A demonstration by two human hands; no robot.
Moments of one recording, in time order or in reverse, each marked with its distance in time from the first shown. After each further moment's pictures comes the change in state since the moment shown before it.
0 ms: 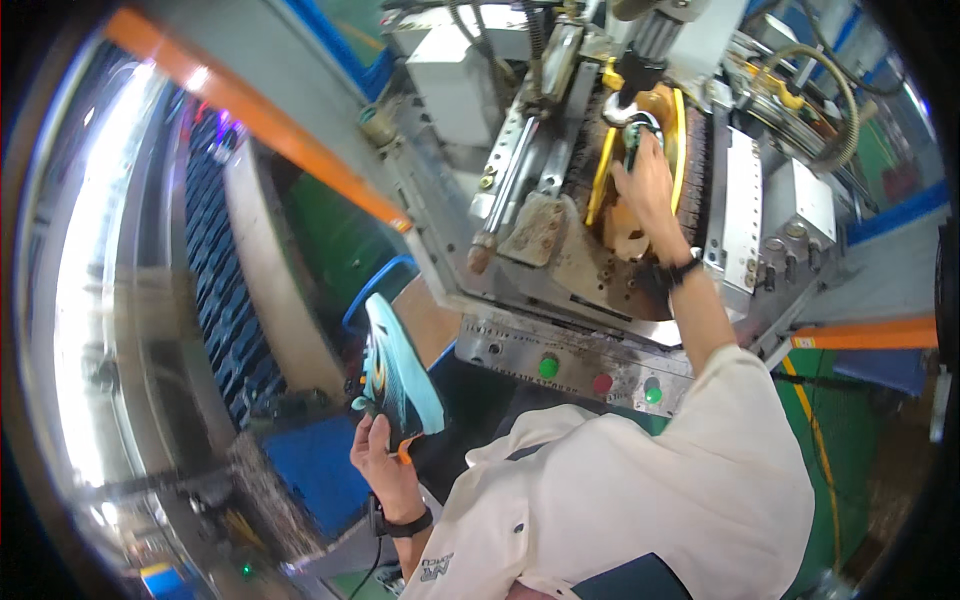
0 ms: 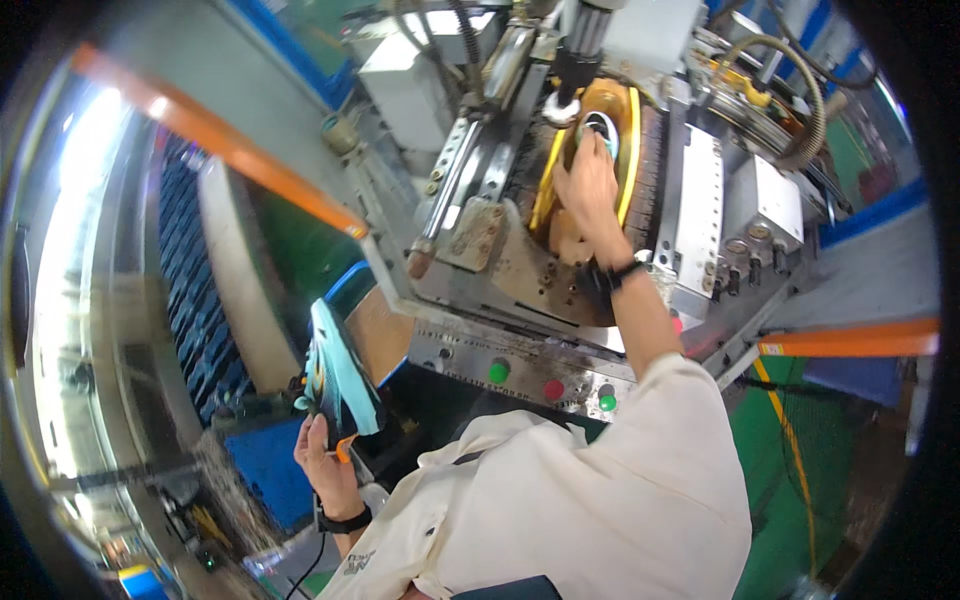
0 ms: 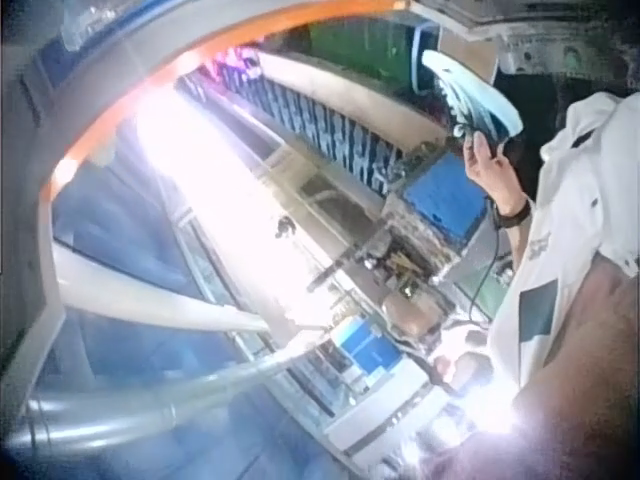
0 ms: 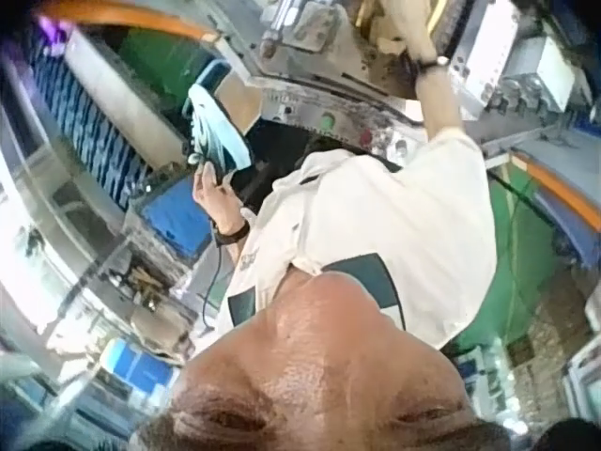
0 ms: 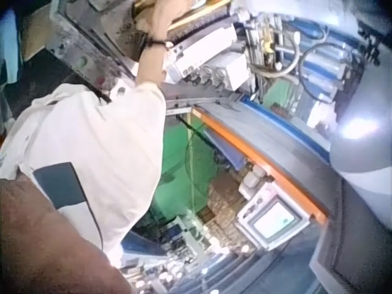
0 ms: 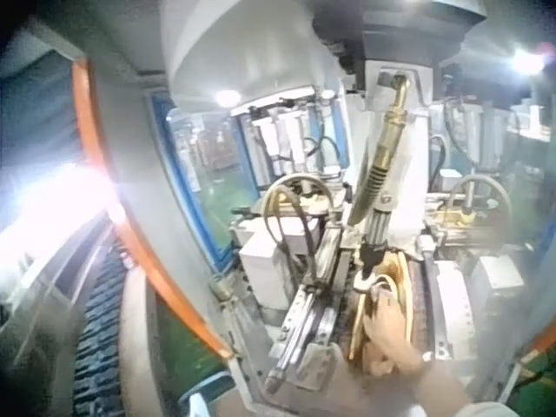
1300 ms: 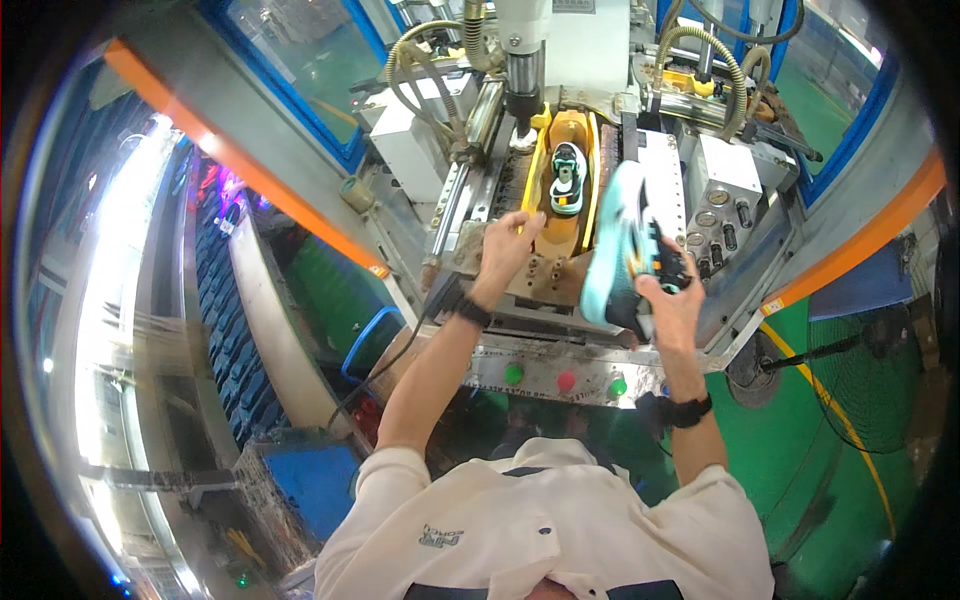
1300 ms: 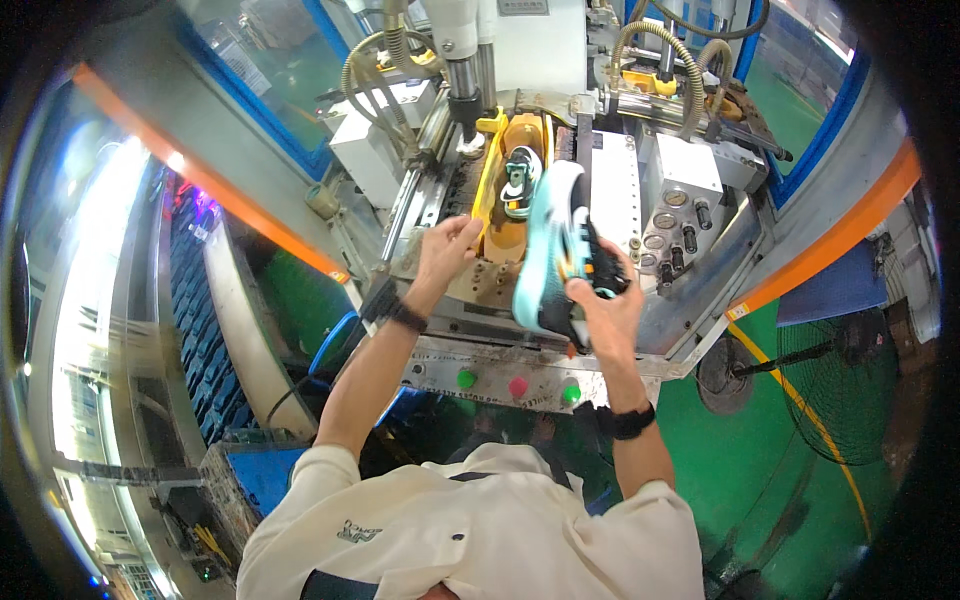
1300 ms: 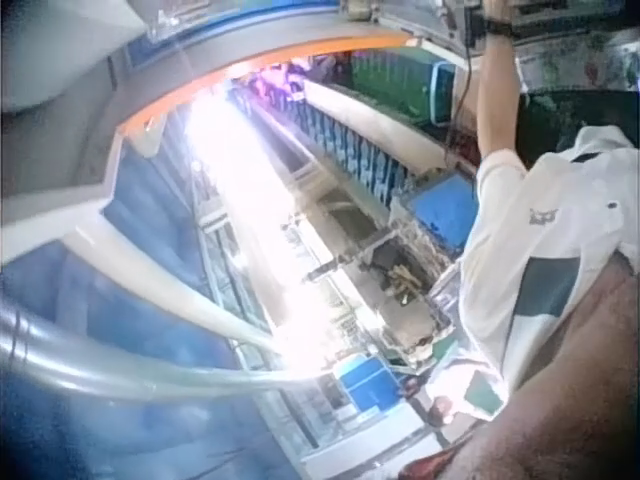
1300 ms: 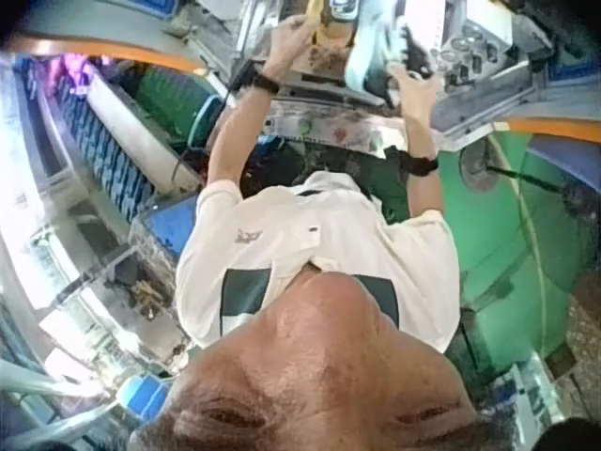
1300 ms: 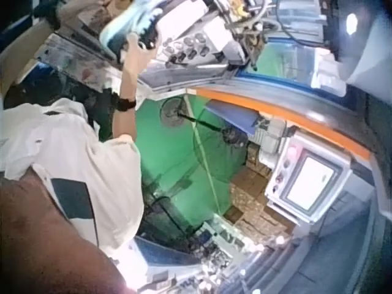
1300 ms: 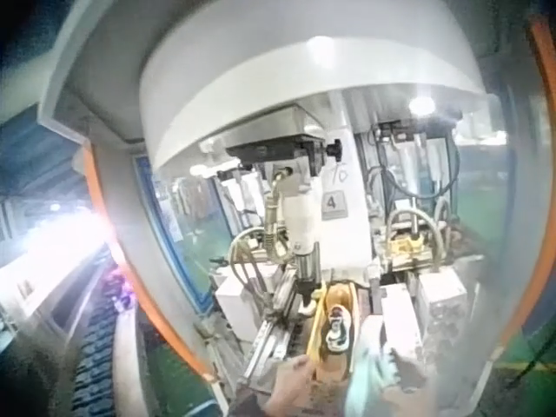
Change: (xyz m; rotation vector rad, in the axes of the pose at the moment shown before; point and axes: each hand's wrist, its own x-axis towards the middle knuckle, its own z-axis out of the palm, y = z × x) left_hand 0.017 -0.105 0.326 0.612 -1.085 0.244; right_hand -0.138 -0.012 -0.259 0.964 0.116 0.690
